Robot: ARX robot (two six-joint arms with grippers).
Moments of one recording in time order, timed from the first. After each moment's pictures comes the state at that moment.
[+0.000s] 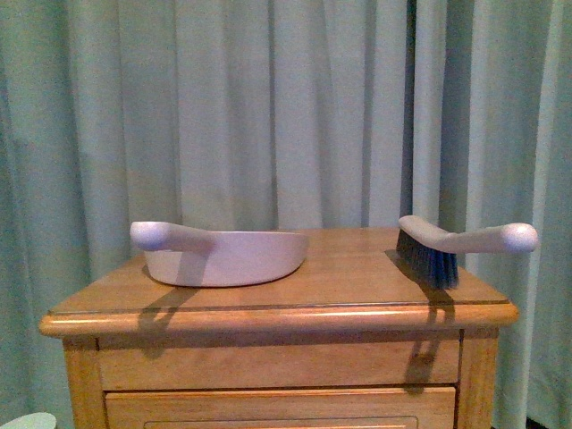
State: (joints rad) left arm 0.00 0.00 0.01 0.00 0.00 0.00; right arm 0.00 0.00 0.02 0.00 0.00 0.00
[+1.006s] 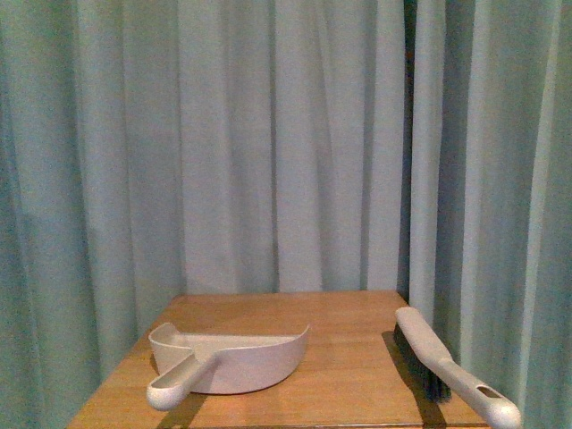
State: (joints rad) left arm -0.17 0.77 0.40 0.16 -0.20 0.16; right arm 0.00 0.00 0.02 0.00 0.00 0.00
